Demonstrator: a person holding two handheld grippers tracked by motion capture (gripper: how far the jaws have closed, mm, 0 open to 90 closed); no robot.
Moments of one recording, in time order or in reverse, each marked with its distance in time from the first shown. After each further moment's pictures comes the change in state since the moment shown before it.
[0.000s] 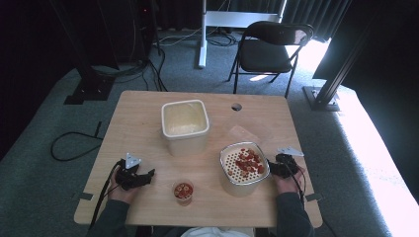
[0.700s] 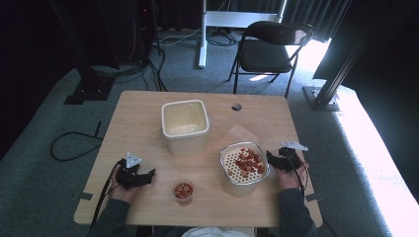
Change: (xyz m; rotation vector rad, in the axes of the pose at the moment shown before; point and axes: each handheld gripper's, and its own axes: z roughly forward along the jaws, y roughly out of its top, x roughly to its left) left arm -0.001 0.002 0.002 0.004 0.000 0.001; right arm -0.005 0.025 -0.010 -0.033 -0.023 0.045
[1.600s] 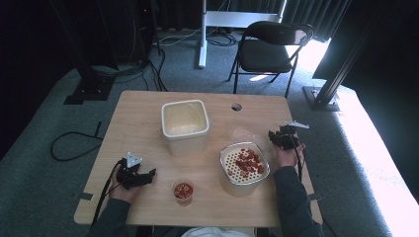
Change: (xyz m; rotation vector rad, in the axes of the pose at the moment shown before) left arm 0.000 0.001 0.001 0.000 -0.001 0.000; right arm -0.015 0.058 0.036 0.017 0.056 0.168
